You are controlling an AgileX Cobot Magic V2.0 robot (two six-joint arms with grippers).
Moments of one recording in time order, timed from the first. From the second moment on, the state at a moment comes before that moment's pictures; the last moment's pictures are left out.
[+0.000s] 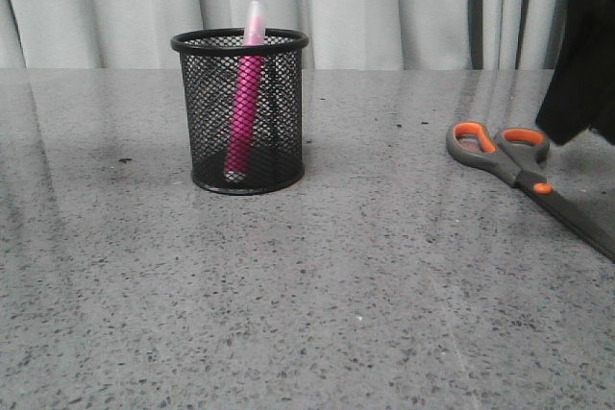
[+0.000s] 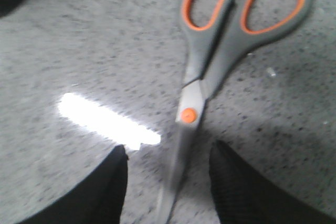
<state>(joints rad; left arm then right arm) -0.41 1.10 -1.00 -0.31 0.25 0.23 0.27 1.30 -0.95 0.24 0.85 -0.20</state>
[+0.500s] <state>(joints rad) -0.41 1.10 -1.00 -0.31 0.26 0.23 0.30 1.53 -1.07 0.15 0.81 -0.06</state>
